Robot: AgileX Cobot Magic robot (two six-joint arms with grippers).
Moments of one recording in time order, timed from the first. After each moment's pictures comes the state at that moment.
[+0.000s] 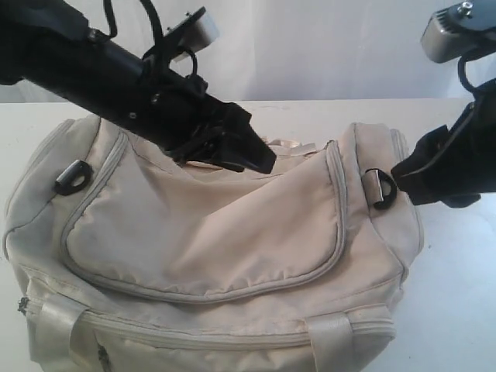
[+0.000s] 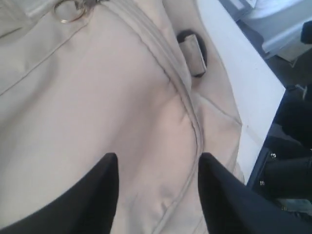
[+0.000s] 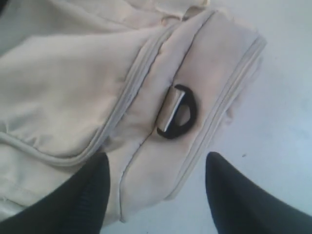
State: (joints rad) left arm -0.42 1.58 -1.28 -0.92 0.88 0.62; right arm 0.29 1.00 -0.96 0.02 0.89 -0.11
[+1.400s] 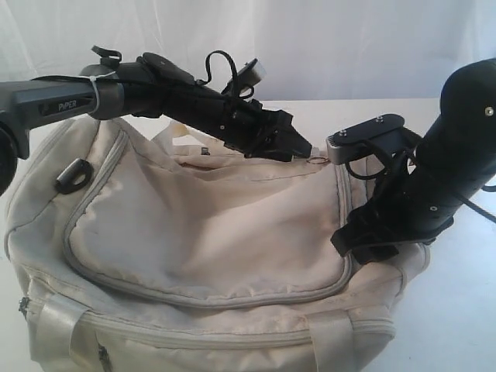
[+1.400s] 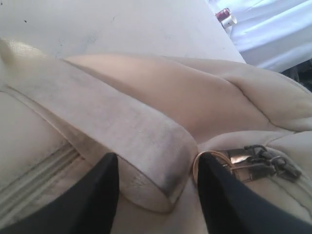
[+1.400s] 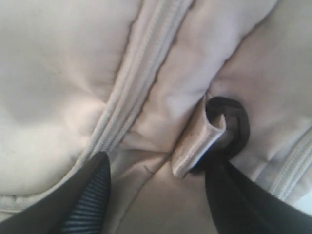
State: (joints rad) left arm -0.35 2.32 -1.94 -1.17 0.97 0.77; right arm 0.29 1.46 -0.95 0.01 0.85 -0.07
